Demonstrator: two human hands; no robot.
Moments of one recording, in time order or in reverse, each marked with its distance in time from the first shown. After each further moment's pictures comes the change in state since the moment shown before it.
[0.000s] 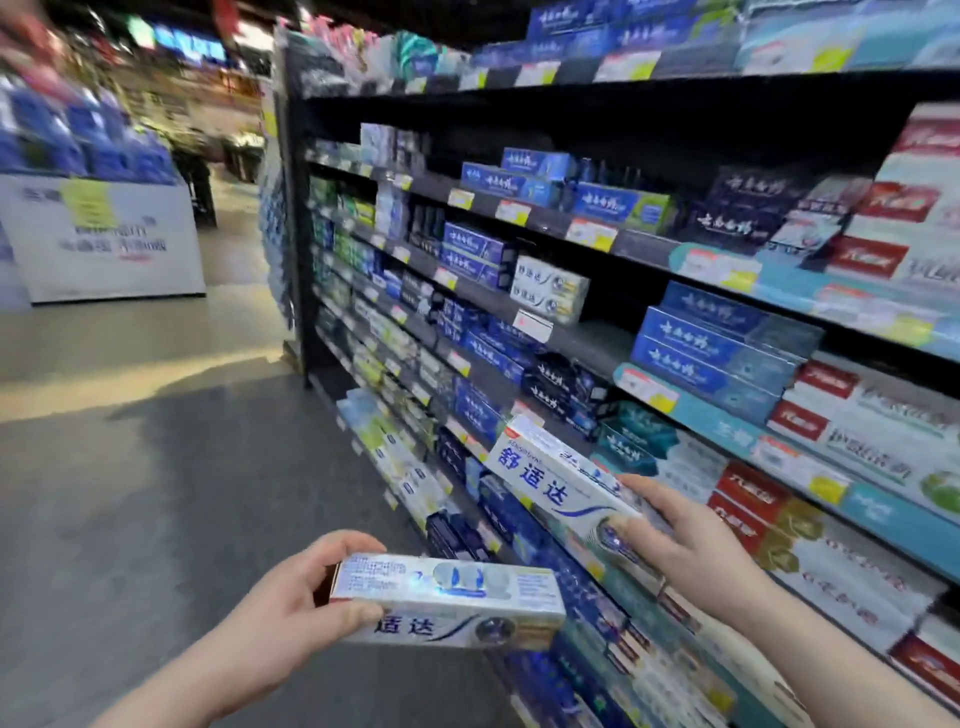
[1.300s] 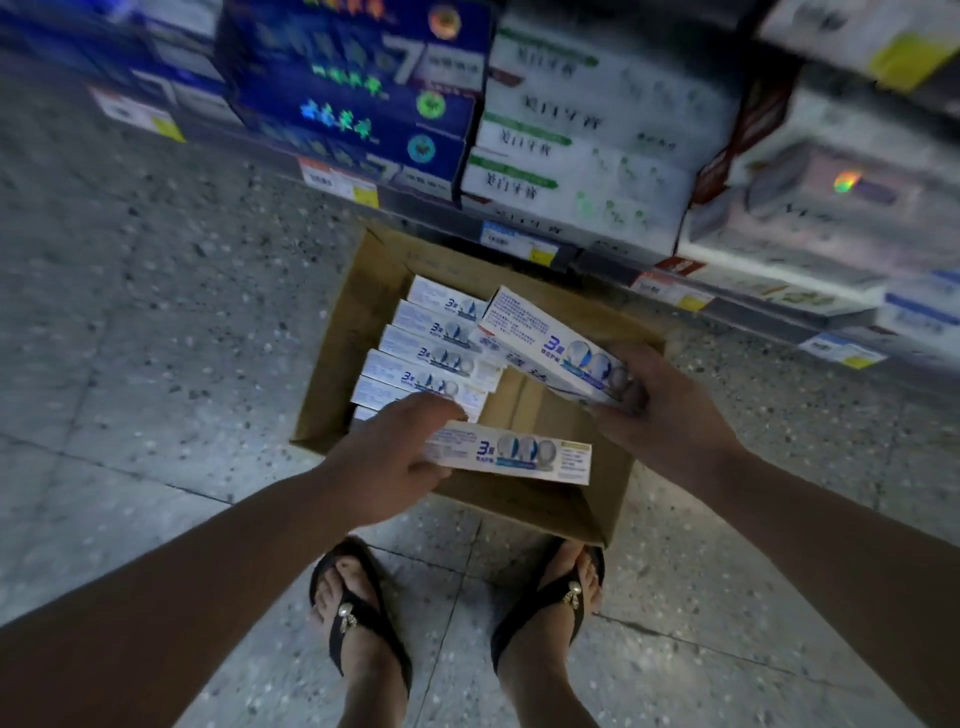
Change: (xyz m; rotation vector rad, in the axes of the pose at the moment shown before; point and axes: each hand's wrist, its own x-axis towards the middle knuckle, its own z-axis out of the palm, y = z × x) left_hand -0.033 -0.614 0.548 0.682 -1.080 -0.125; right_hand -0.384 0.641 0.390 0.213 -0.118 0.947
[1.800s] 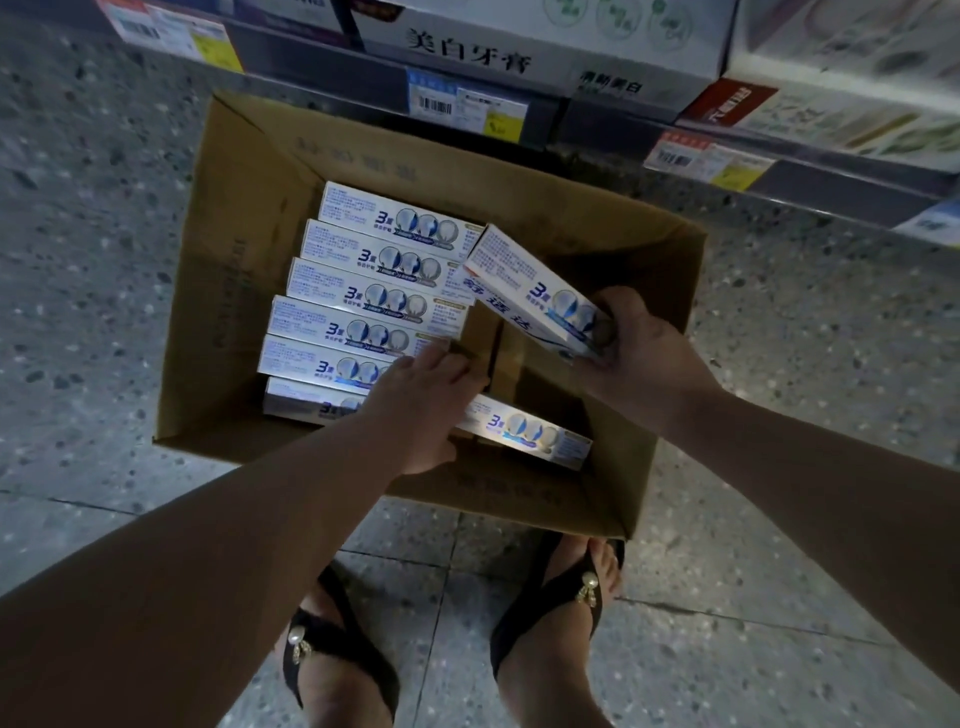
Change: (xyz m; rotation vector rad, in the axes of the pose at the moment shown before) left_hand 0.114 -0.044 0.113 0.720 -0.277 0.101; right_hand 0.063 0.093 0.075 -0.068 0.005 0.091
